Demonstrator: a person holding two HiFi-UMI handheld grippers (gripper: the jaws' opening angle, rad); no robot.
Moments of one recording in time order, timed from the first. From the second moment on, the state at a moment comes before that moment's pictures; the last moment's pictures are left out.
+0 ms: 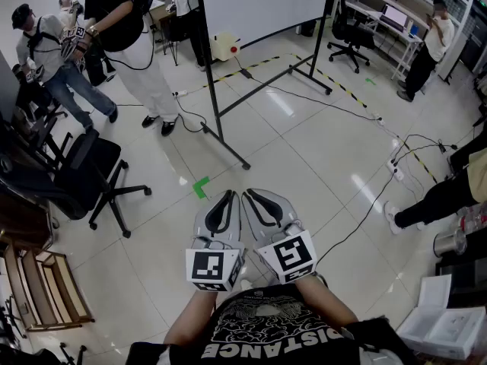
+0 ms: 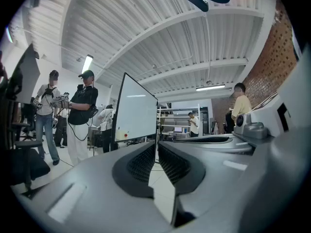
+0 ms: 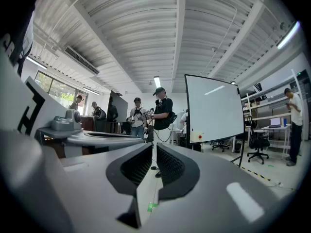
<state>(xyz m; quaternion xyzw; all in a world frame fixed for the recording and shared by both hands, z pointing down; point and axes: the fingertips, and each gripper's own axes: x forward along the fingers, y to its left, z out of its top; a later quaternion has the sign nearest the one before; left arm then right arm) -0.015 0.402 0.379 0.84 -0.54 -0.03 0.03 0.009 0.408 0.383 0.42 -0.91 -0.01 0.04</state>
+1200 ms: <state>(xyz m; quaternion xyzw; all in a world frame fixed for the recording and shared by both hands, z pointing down) -0.005 0.183 0.377 0.83 -0.56 -0.02 0.03 0.022 0.188 0.385 0.40 -0.92 0.00 0.03</state>
